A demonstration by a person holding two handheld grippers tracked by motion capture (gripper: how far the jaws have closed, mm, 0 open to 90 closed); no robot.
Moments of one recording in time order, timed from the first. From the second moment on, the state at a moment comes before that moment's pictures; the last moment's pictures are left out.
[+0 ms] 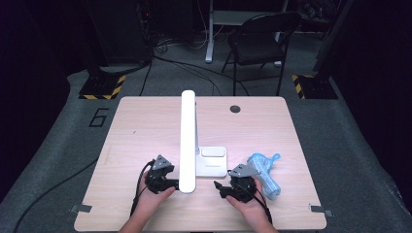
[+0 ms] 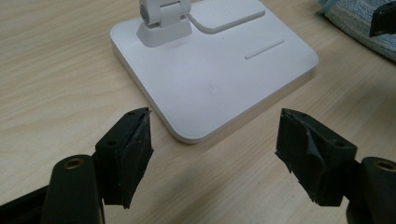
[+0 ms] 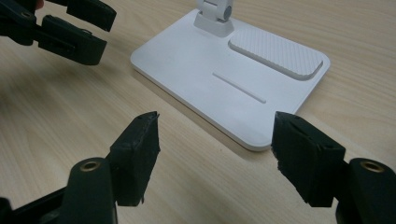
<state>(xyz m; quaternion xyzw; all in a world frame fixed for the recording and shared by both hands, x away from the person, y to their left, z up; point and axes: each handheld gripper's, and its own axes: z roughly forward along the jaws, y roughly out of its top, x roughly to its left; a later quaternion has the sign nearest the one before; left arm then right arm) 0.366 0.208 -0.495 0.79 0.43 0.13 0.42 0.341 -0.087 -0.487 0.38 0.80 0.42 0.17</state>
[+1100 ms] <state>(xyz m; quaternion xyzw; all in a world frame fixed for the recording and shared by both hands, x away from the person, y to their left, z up) 0.340 0.232 -0.511 0.79 0.44 0.12 0.42 0.318 -0.100 -0.509 0.36 0.82 0.42 0.16</state>
